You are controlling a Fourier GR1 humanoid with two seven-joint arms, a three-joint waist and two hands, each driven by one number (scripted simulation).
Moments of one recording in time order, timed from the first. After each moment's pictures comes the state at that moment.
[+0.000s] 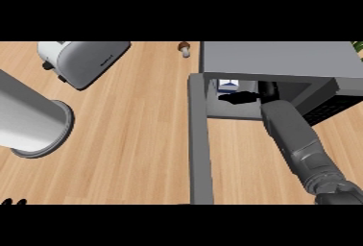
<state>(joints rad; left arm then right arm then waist) 0.72 0.02 0.18 -2.15 0.29 -0.57 -0.36 -0.98 -0.15 -0.39 -0.16 0.36 -0.24 -0.80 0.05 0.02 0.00</state>
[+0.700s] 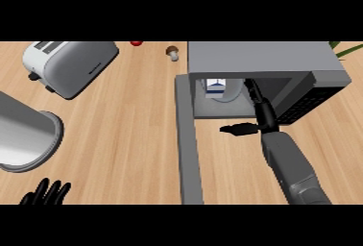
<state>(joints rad) 0.66 0.00 -0.05 -2.19 0.11 -0.46 -0.29 -0.70 -0.08 -0.34 -0.35 0.30 -0.05 -0.89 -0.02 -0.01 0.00</state>
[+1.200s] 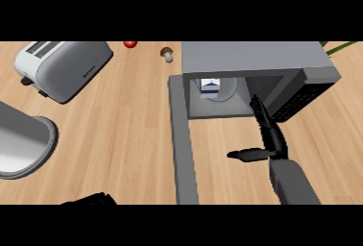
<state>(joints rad) 0.51 0.00 -0.19 -2.14 0.00 -0.41 -0.14 -0.40 -0.03 -0.26 -0.68 0.26 0.10 -0.86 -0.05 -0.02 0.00</state>
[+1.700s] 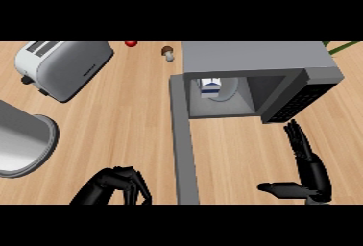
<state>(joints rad) 0.25 0.00 -0.27 -1.94 -0.14 -0.34 -0.08 0.00 -0.07 -0.22 -1.19 0.19 0.22 -0.74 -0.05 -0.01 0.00</state>
